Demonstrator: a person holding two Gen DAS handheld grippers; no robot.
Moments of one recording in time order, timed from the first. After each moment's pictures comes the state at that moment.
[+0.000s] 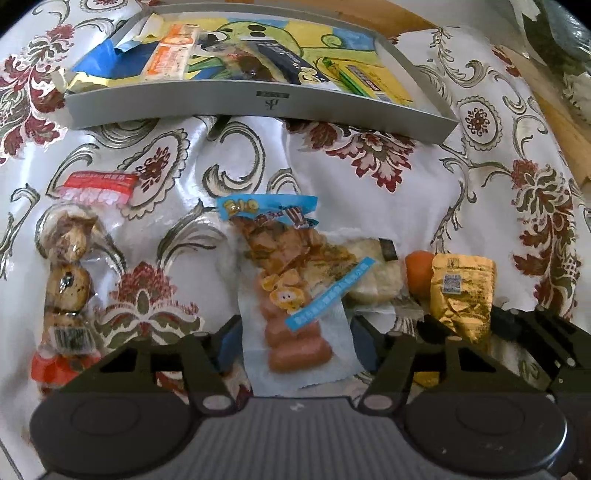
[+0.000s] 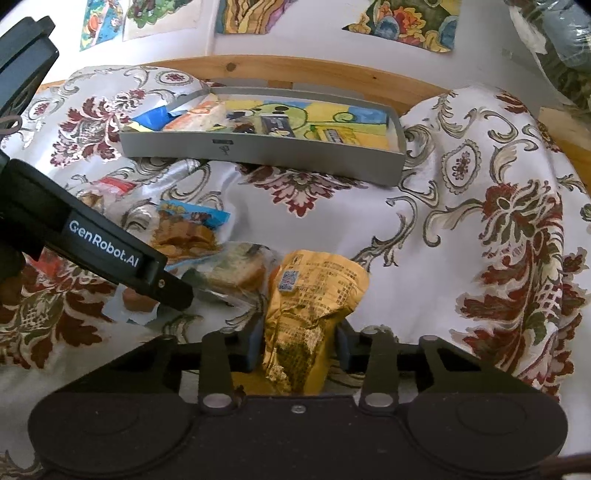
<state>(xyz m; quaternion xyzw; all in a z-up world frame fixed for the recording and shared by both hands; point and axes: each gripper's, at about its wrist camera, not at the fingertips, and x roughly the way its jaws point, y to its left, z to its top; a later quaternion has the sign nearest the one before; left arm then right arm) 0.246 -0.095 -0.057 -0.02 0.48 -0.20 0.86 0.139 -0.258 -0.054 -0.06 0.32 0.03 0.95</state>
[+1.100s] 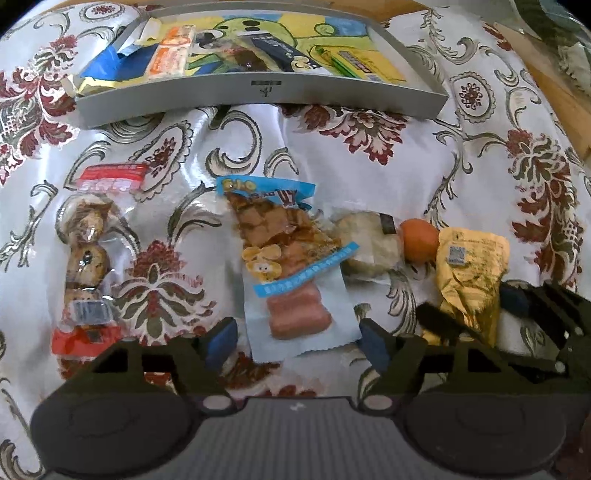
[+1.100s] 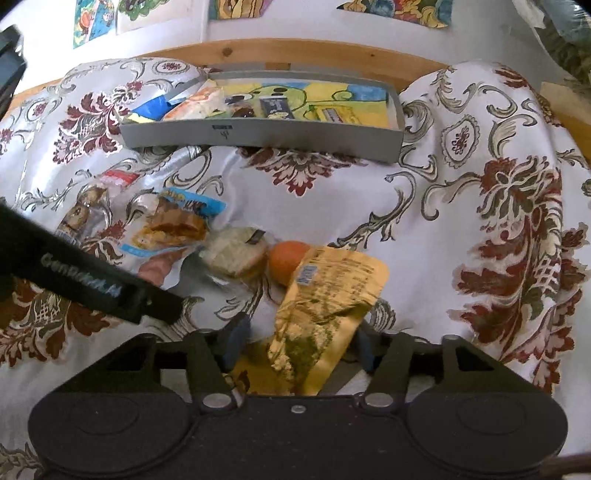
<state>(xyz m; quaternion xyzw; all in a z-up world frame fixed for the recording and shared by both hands) 0.231 -0.100 -0.052 0.02 0.49 -0.18 0.85 0.136 -0.264 -0.054 -0.04 0.35 0.03 0.93</state>
